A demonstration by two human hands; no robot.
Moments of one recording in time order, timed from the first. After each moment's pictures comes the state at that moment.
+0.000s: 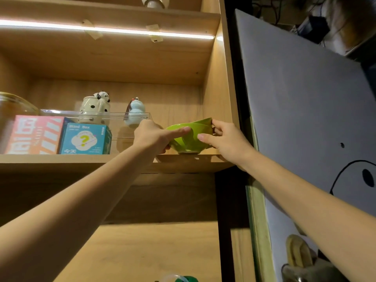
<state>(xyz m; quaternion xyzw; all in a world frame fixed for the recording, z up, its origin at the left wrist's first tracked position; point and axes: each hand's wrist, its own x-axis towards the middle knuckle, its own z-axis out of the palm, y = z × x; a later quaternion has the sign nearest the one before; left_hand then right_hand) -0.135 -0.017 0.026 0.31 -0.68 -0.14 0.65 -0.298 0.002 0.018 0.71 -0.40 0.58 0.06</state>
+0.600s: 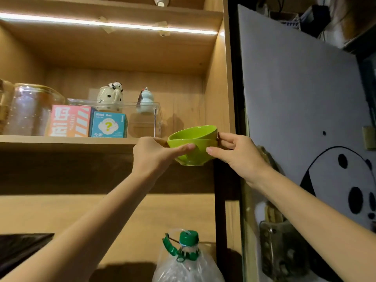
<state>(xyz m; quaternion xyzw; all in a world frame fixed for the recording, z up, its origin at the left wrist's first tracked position) -0.109 0.060 -0.055 0.33 -0.67 -0.13 0.65 -0.282 0.094 -0.053 0.71 -0.37 0.60 -0.07</state>
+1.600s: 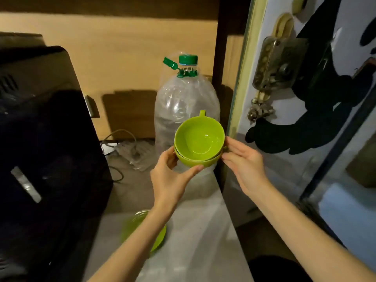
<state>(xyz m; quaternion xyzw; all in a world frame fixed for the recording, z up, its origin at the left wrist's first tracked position) -0.118 0.146 -0.446 0.45 -0.60 -0.30 0.59 -0.280 0.161 -0.420 0.41 -0.49 0.65 -0.41</state>
